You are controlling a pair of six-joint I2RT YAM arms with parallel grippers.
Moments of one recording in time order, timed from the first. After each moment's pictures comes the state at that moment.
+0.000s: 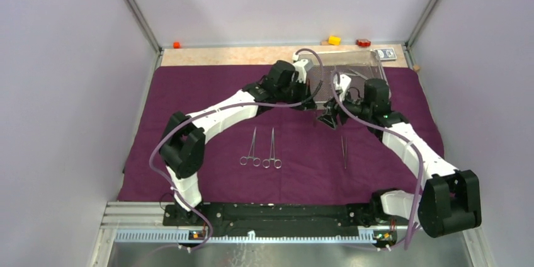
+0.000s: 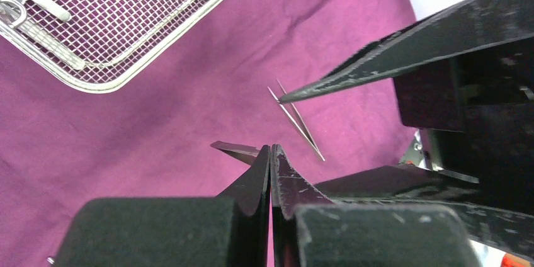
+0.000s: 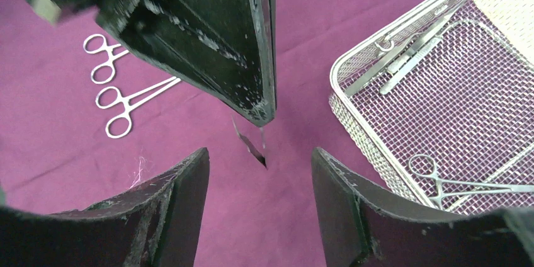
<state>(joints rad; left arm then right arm) -0.76 1.83 1.47 -0.19 0.36 -0.49 0.21 1.19 0.78 -0.13 -0.77 -0.35</state>
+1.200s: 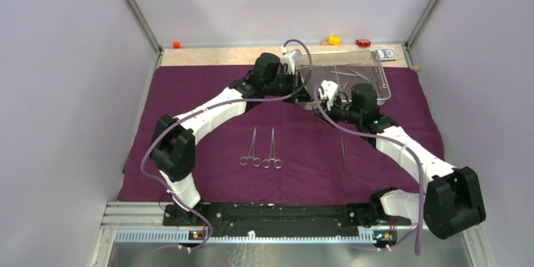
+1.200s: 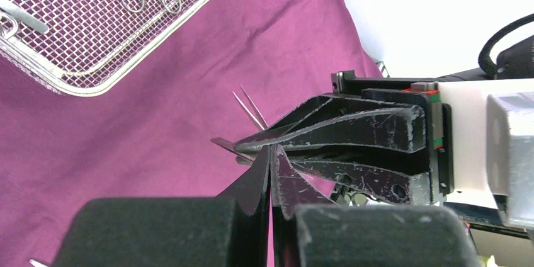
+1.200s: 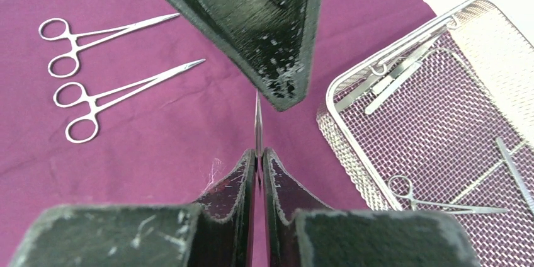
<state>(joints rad) -0.67 1.75 1.43 -0.13 0.54 -0.58 0.37 1.19 0.73 -0.02 -0.57 -0.44</state>
